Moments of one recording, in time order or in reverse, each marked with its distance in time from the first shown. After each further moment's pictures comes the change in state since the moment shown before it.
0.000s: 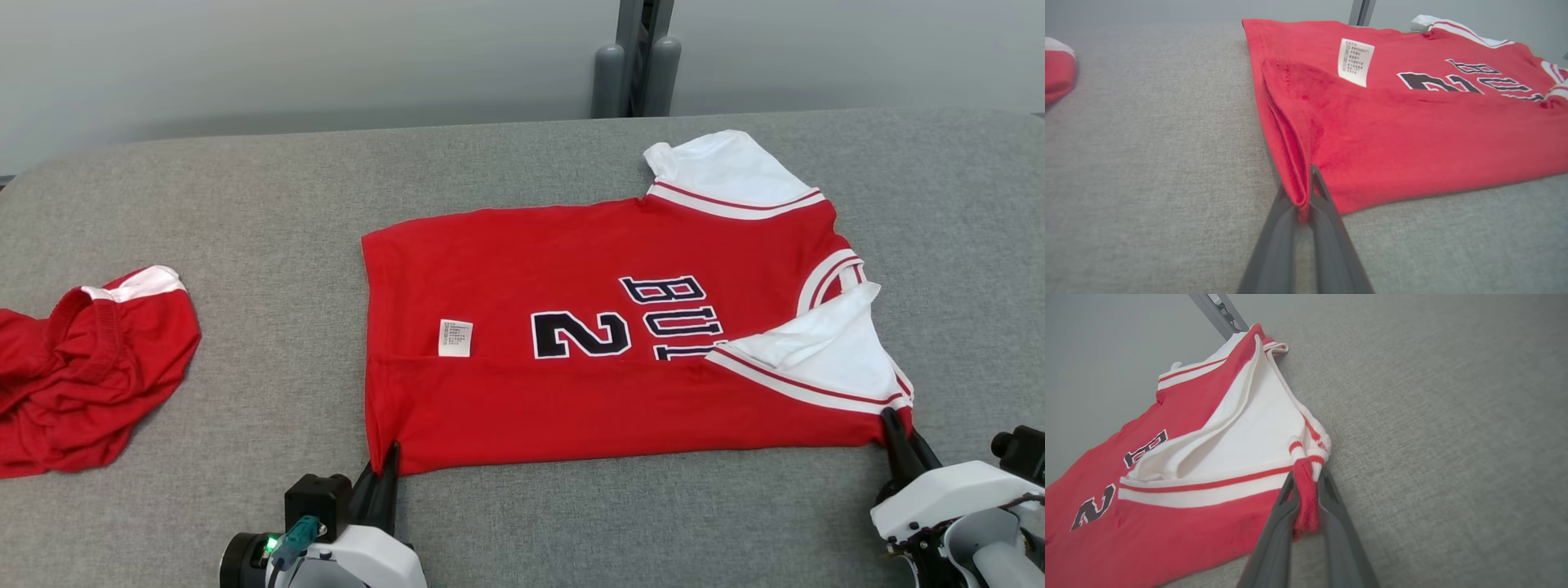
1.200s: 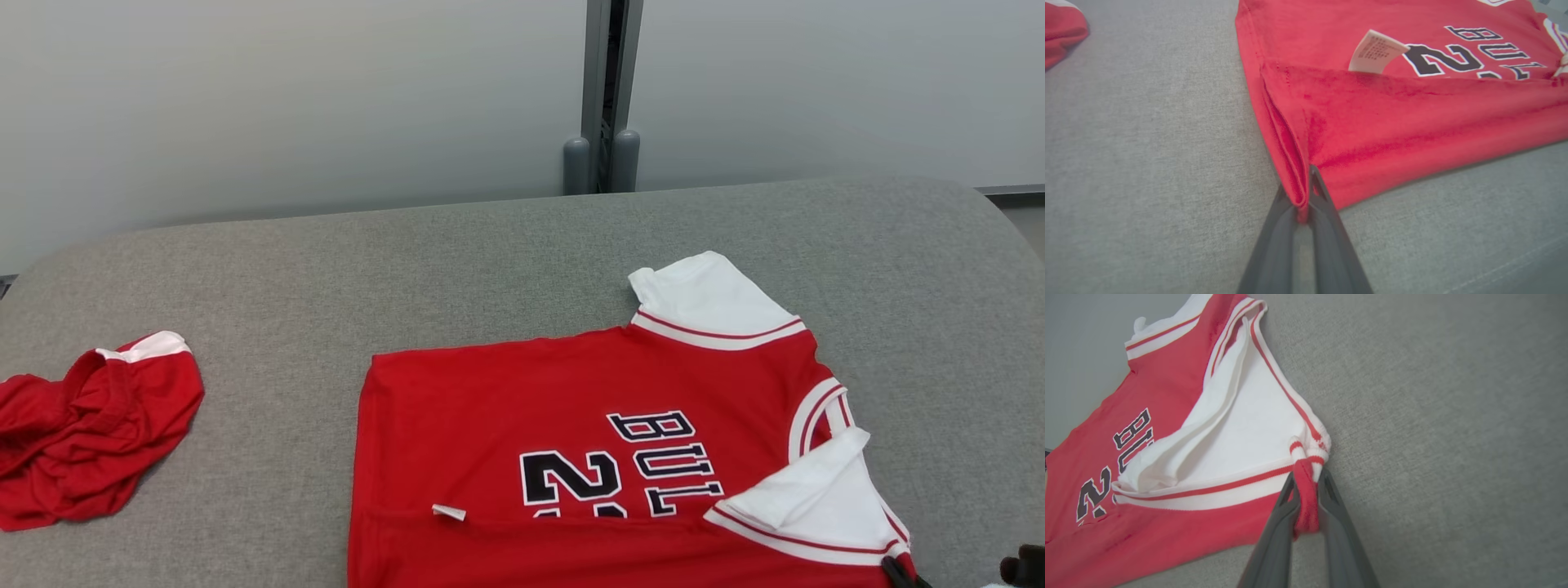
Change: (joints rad) left arm 0.338 0.135 -0.054 -0.254 -0.015 0.021 0.122; right arm 0.309 -0.066 -0.046 -0.221 0.037 0.000 0.263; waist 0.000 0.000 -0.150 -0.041
